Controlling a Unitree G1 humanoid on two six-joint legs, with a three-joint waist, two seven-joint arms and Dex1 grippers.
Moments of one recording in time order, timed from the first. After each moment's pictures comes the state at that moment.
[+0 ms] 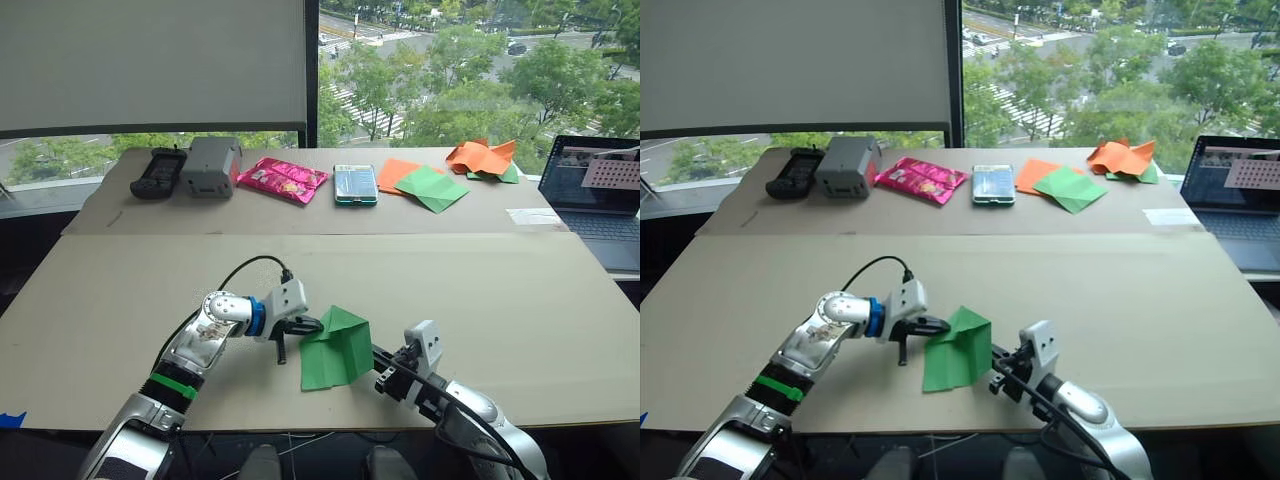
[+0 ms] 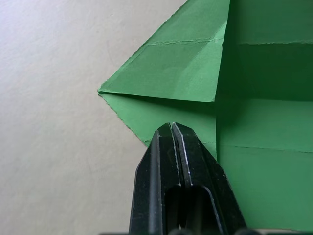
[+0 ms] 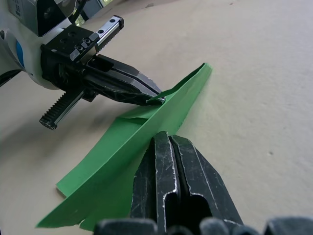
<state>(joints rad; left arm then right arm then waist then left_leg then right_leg) -0.50 0.46 -0.33 0.21 -0.08 0.24 -1.09 0.16 -0.30 0.13 -0.38 0.48 0.47 0.53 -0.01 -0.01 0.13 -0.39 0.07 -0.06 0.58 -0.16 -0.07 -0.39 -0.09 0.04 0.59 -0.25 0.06</state>
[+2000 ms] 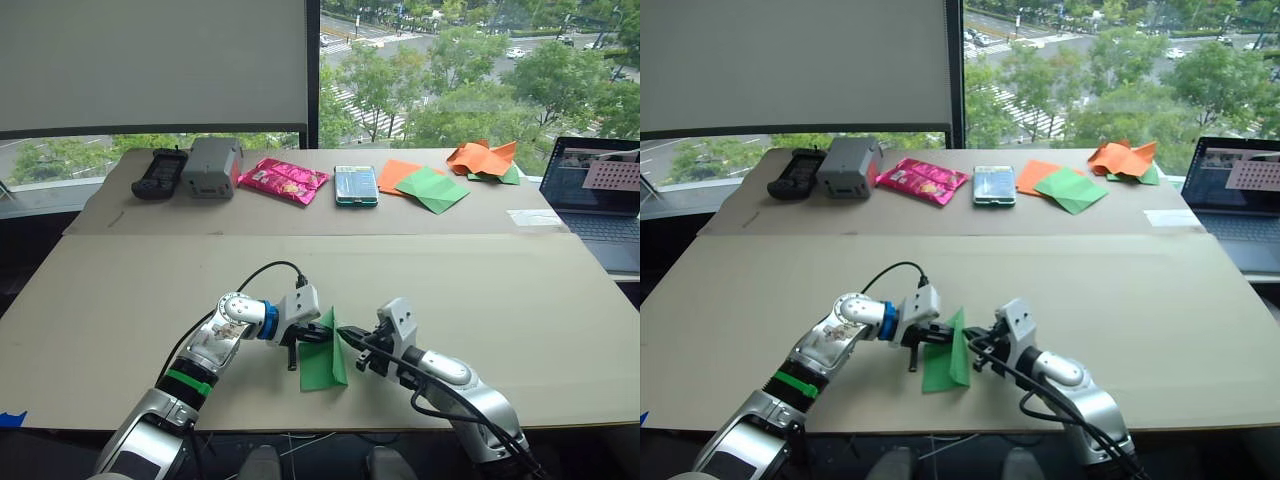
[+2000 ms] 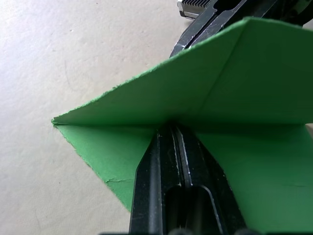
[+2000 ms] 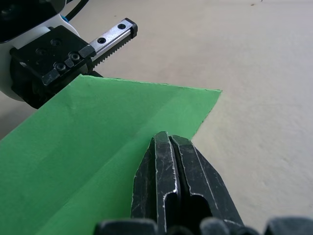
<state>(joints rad) -0.51 0.41 -0.37 0.26 -0.08 0.22 -1.15 -0.06 -0.29 0.20 -0.28 0.37 0.55 0.52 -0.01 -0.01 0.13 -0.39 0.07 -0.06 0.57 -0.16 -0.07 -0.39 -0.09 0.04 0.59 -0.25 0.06</state>
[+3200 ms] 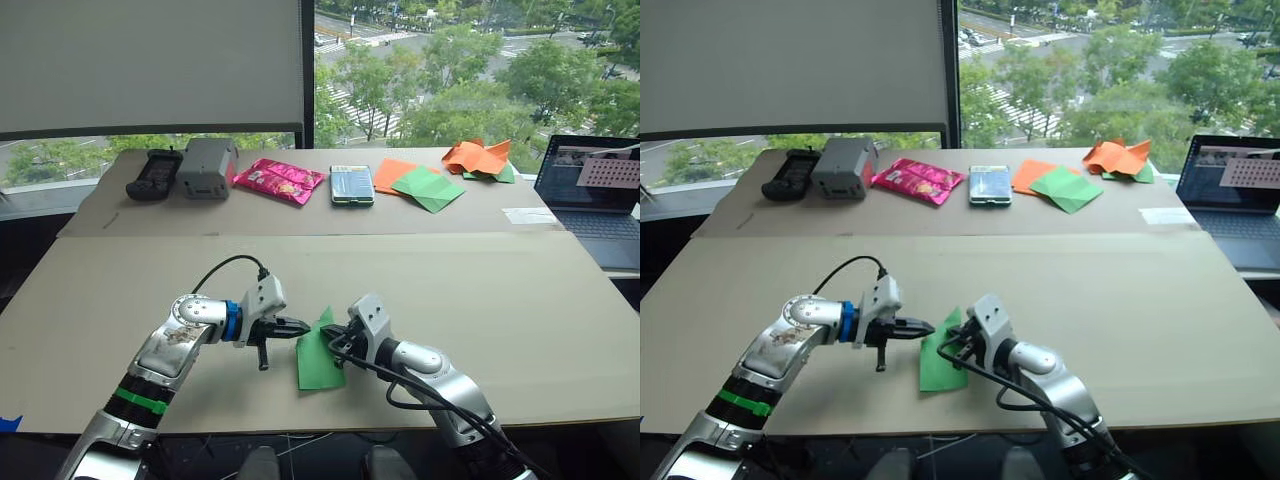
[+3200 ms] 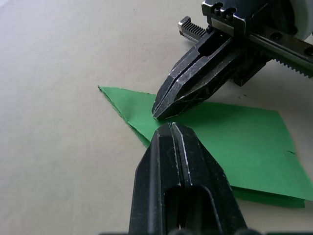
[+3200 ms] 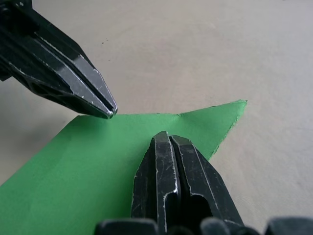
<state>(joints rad) -0.38 0.56 -0.26 0.01 -0.20 0.41 -1.14 -0.17 -0.24 0.31 -0.20 0.21 0.58 0.49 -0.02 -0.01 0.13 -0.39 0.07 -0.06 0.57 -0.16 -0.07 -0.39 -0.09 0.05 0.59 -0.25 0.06</state>
